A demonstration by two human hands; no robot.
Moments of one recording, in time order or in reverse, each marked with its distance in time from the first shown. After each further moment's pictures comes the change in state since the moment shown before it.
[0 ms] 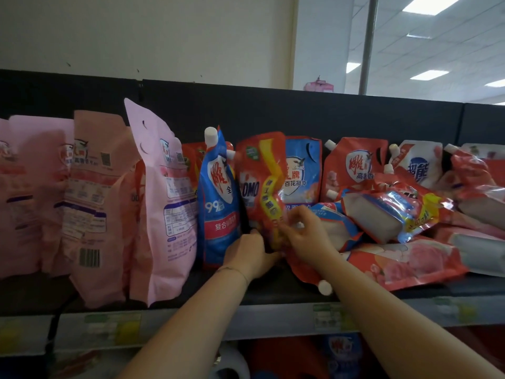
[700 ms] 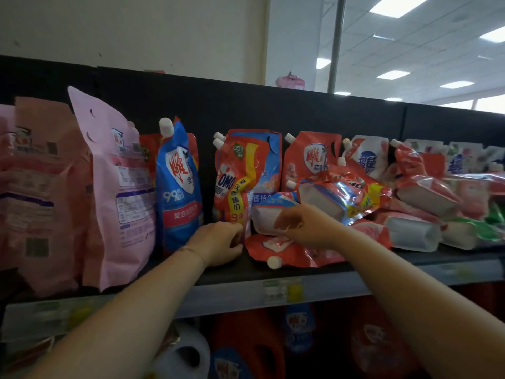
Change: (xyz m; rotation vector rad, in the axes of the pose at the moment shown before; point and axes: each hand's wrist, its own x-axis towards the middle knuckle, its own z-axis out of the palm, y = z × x) left_hand -0.008 0.015 -0.010 0.324 -0.089 0.367; right_hand -0.031 -0.021 -0.103 -0.607 -0.372 -0.029
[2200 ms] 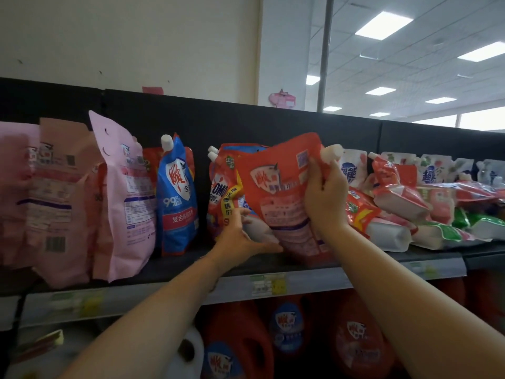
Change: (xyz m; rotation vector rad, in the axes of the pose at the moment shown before) left_hand -0.012 0.060 0.001 -1.009 0.169 -0.052; right_hand -0.038 -0.038 -0.036 0.542 1.023 -0.213
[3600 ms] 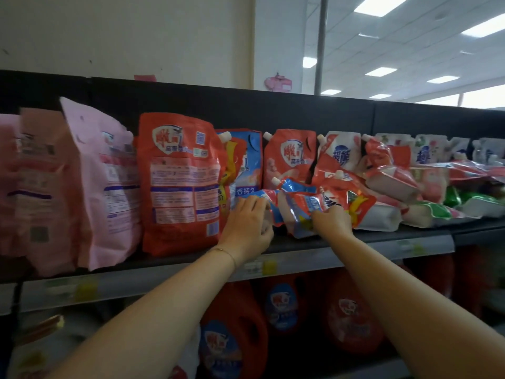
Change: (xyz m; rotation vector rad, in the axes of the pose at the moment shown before) left_hand -0.016 0.028 0.037 0.750 0.180 0.425; right_hand -0.031 0.075 -0.043 -0.491 -0.222 0.791
